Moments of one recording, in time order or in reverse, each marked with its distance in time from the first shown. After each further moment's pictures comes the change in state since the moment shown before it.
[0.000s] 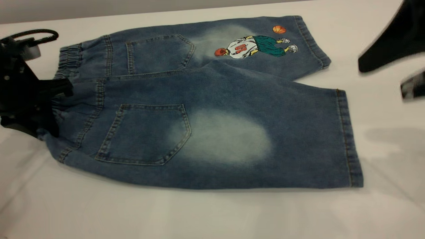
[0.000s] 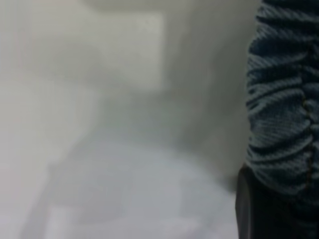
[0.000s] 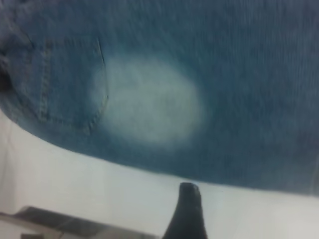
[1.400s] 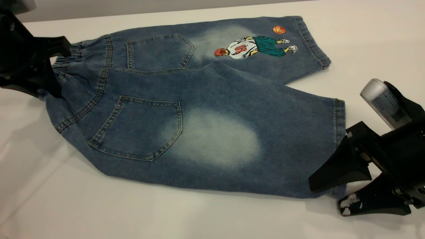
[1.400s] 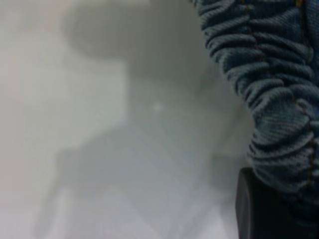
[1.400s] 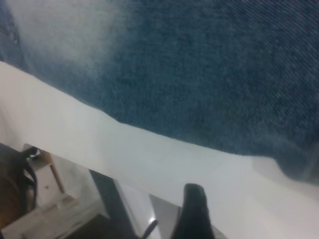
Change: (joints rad) left arm -0.049 -0.153 -0.002 -0.037 -0.015 0.066; right arm 0.001 0.730 0.067 0.662 0.154 -0.855
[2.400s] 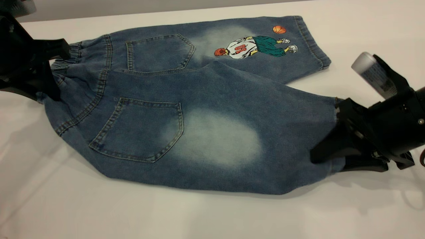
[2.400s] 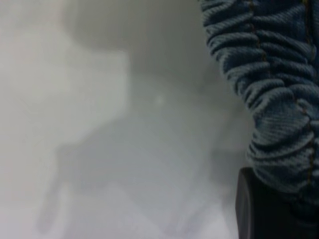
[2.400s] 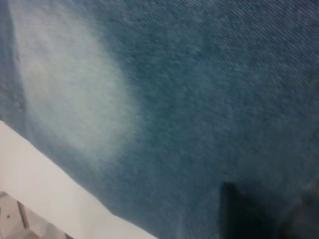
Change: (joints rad) left arm 0.000 0.000 0.000 0.001 0.031 0.001; right arm -0.001 0.006 -0.129 0.021 -0.050 -0.039
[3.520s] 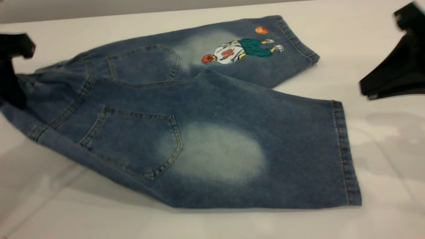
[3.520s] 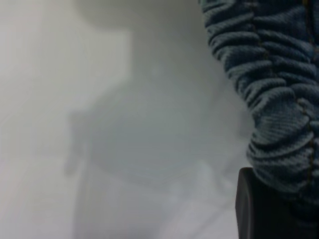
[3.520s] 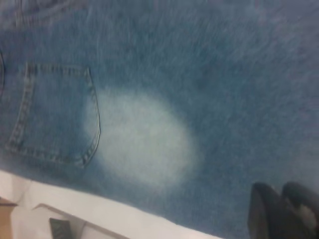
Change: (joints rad) left arm 0.000 -0.252 0.142 0.063 0.178 -0.005; right arm -0.121 -0.507 0.003 -0.466 0.006 0.514
